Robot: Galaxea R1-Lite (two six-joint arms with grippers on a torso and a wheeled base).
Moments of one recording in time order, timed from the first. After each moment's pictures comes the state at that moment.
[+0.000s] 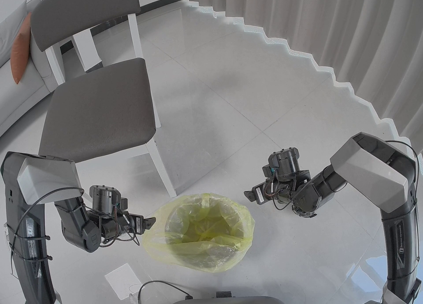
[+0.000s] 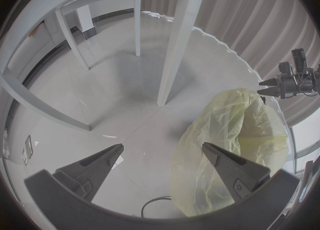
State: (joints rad) left arm -0.18 2.31 -0.57 -1.03 -0.08 -0.06; right arm 0.44 2.45 -1.29 -0.50 -0.11 -0.05
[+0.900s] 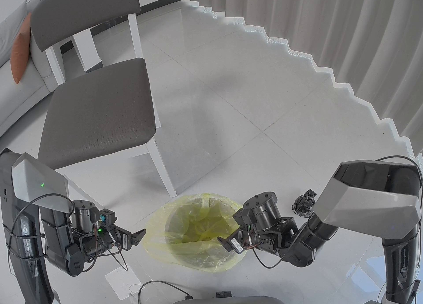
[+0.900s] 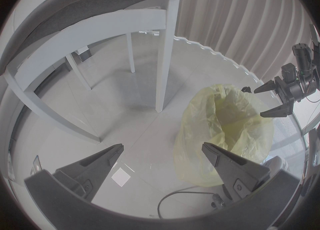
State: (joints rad) left arm -0.14 2.28 -0.21 -1.47 -0.14 0.14; right arm 0.73 2.36 -0.90 -0.78 -0.16 -0.10
